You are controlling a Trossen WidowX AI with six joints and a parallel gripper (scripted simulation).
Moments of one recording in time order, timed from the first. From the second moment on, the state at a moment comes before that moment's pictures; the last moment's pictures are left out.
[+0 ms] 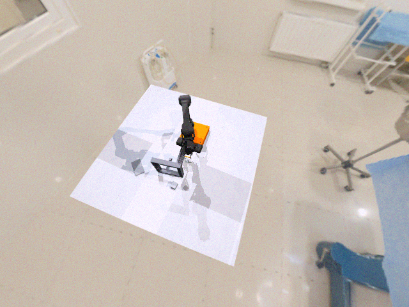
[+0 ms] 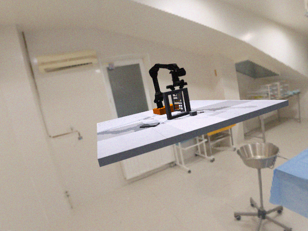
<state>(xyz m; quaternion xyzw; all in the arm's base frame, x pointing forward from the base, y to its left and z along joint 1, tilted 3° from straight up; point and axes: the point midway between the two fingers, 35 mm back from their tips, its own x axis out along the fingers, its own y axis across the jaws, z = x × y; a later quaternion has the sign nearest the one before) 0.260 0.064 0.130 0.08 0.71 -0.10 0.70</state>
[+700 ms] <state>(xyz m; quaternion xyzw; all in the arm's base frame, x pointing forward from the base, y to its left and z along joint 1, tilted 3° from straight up) 0.262 0.064 0.150 0.08 0.71 -0.10 0.70</state>
